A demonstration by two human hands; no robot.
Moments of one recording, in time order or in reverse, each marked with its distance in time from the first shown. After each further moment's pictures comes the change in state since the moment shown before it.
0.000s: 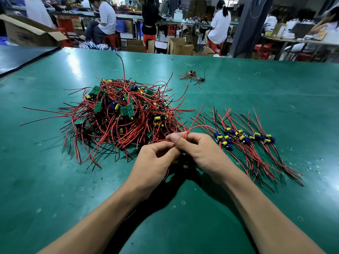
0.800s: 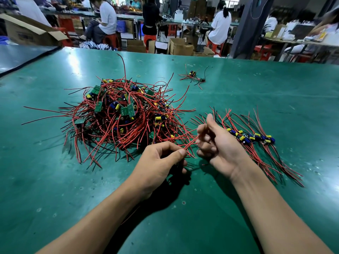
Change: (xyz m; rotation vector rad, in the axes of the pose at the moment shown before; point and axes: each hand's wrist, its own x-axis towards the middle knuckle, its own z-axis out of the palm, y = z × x) left_hand 0.003 -0.003 -0.001 0.010 -0.044 -0.089; right_hand 0.013 -0.011 -0.030 0.402 0.189 0.160
